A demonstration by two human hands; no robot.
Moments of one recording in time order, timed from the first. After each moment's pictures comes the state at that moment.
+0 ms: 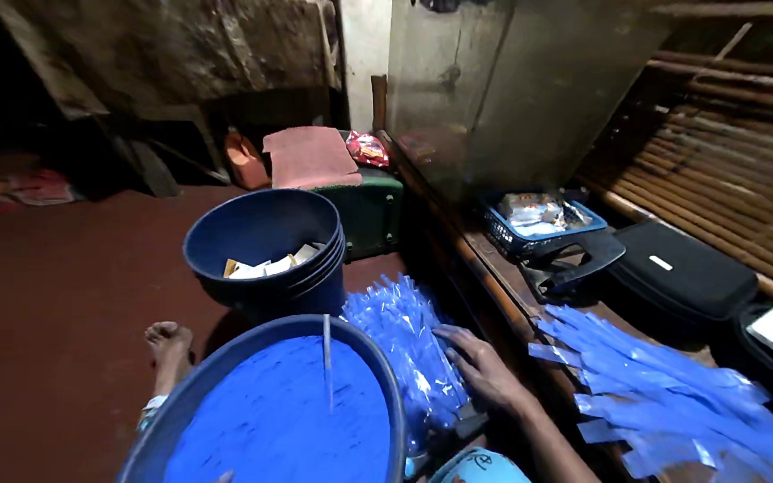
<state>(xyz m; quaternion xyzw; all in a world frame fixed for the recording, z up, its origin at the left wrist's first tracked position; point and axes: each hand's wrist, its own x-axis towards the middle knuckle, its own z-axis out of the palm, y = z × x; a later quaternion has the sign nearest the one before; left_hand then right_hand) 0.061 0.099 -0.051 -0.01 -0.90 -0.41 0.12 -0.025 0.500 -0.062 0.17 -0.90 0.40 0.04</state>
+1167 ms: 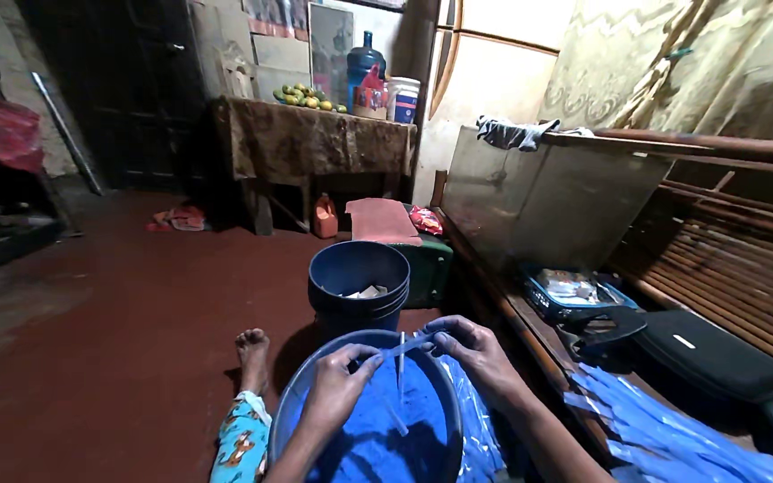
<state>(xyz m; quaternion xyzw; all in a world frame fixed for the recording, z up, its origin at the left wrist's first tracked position) 0.027 0.118 0.033 -0.08 -0.82 -0.53 0.18 0.006 0.357 0.076 0.26 -0.70 0.66 0.03</state>
